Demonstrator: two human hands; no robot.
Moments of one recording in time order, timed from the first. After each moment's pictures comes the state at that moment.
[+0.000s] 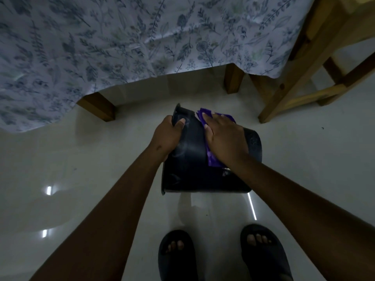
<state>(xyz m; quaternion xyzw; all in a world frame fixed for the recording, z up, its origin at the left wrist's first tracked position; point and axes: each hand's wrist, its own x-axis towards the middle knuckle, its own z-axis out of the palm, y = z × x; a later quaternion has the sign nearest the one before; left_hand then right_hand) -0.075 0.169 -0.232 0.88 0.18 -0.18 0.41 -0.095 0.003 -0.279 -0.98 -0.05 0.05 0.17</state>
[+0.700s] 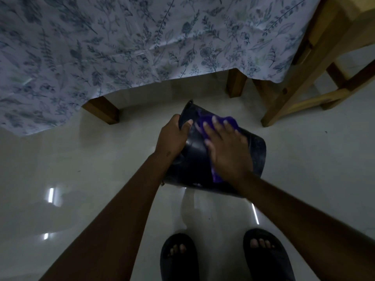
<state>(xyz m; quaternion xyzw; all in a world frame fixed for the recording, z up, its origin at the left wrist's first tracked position) -0.079 0.165 -0.232 0.92 0.08 -0.10 0.38 -0.127 0.007 -0.281 -0.98 -0.09 0.01 0.16</state>
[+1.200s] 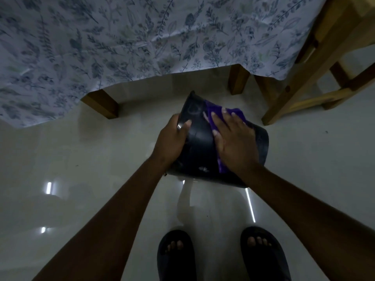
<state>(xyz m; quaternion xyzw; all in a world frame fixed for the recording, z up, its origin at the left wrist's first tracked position) -0.099 0.172 -0.233 0.89 0.07 -0.12 0.43 -0.111 -0.010 -0.280 -0.98 -0.08 0.00 0.15</state>
